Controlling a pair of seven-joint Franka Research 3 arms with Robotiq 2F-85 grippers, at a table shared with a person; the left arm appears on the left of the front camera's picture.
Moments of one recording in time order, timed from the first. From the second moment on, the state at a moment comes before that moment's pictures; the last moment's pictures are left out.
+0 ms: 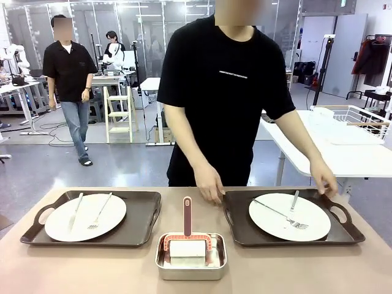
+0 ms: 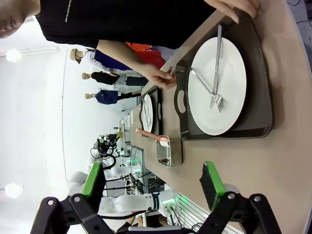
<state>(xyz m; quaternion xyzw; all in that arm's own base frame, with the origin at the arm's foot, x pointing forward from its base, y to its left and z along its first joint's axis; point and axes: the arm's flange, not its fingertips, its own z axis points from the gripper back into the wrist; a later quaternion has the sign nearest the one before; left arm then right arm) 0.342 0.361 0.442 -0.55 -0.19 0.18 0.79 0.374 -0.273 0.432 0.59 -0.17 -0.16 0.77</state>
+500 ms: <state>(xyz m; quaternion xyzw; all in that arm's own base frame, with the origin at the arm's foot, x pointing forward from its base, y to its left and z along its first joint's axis) 0.342 0.361 0.442 -0.55 -0.19 0.18 0.79 0.374 -0.273 0.432 0.59 -0.17 -0.16 0.77</state>
